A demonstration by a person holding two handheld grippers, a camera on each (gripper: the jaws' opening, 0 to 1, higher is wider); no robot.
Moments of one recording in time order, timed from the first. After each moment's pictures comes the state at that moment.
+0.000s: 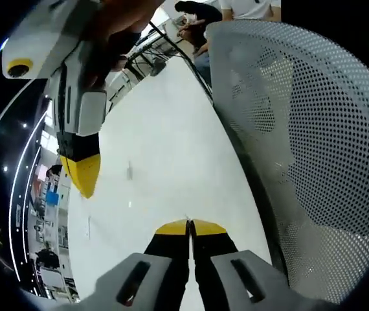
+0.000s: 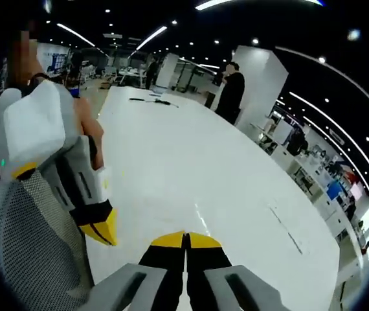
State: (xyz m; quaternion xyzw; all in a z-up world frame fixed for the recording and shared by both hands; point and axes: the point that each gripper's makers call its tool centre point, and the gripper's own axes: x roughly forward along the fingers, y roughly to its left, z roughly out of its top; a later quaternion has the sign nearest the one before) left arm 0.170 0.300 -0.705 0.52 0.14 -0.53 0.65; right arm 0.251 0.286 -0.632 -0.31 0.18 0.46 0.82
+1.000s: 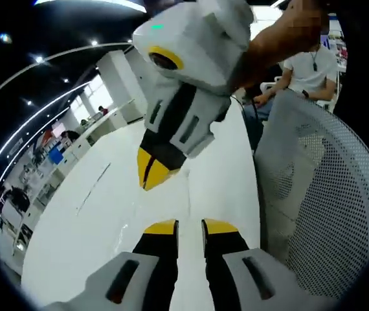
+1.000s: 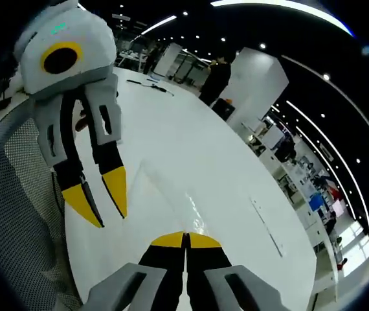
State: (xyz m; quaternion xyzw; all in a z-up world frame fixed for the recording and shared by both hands) left arm 0.195 0.300 -0.656 0.26 0.16 -0.51 0.81; right arm 0.256 0.281 -0.666 -0.40 0.17 0.42 0.80
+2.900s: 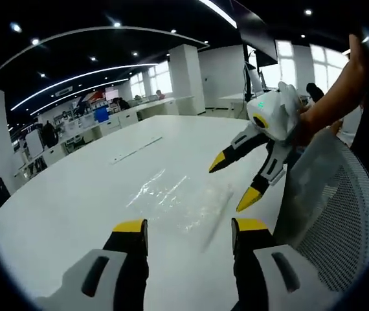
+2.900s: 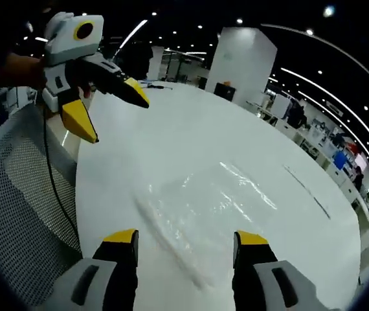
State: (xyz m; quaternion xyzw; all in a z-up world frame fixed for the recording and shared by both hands) left arm 0.210 0.398 -0.659 0.13 0.19 -0.38 0.89; right arm 0.235 0.288 -0.729 -0.25 0.25 0.45 0.82
